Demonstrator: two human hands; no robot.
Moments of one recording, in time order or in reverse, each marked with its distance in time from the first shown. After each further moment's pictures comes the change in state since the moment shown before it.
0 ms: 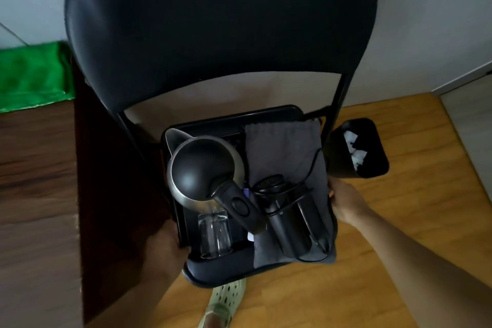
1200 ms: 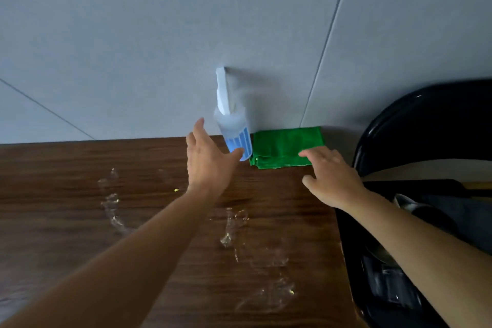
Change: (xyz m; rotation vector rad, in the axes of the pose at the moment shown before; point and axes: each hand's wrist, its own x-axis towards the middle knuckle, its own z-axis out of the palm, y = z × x) left_hand 0.007 -0.092 -0.440 -0.365 0.599 0.224; right_hand -0.112 -0.542 -0.013 -0.191 0.165 -0.492
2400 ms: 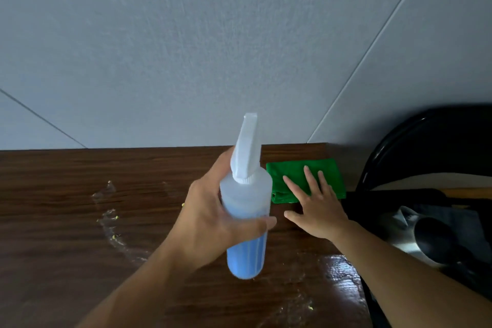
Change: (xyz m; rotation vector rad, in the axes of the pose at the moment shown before) left_hand -0.038 -0.017 -0.093 -0.480 -0.486 0.387; right_hand 0.016 -0.024 0.076 -0.224 -0.162 0.057
